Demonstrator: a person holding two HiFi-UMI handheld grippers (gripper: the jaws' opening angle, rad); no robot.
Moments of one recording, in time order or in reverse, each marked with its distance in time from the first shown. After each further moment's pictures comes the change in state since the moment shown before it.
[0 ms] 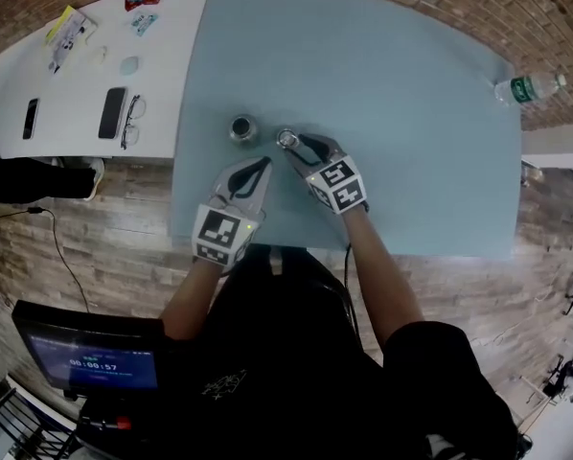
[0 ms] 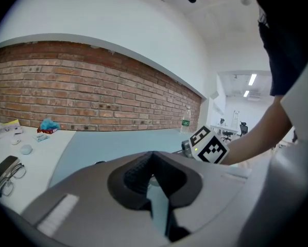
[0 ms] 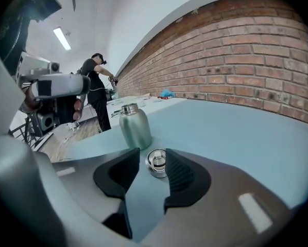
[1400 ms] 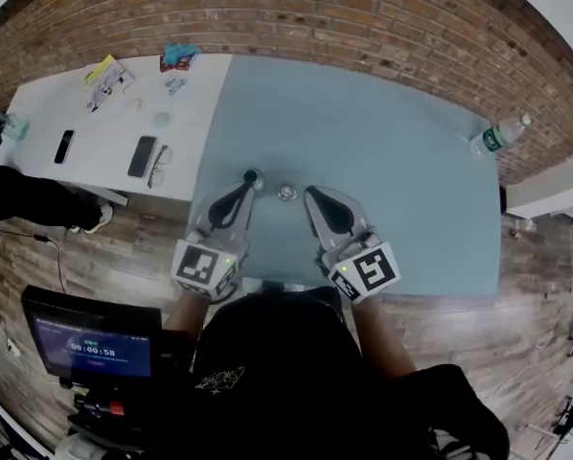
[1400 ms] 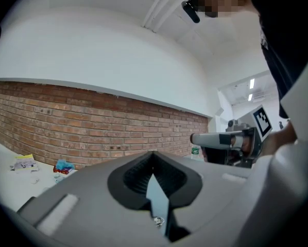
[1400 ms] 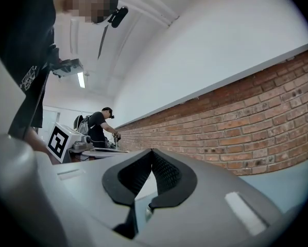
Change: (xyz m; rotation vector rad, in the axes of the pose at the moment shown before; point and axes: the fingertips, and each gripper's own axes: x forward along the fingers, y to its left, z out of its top) left arm -0.065 0.010 0.130 0.091 -0.288 0.132; right arm -0.196 0.075 0.189 -0.076 -0.641 -0.058
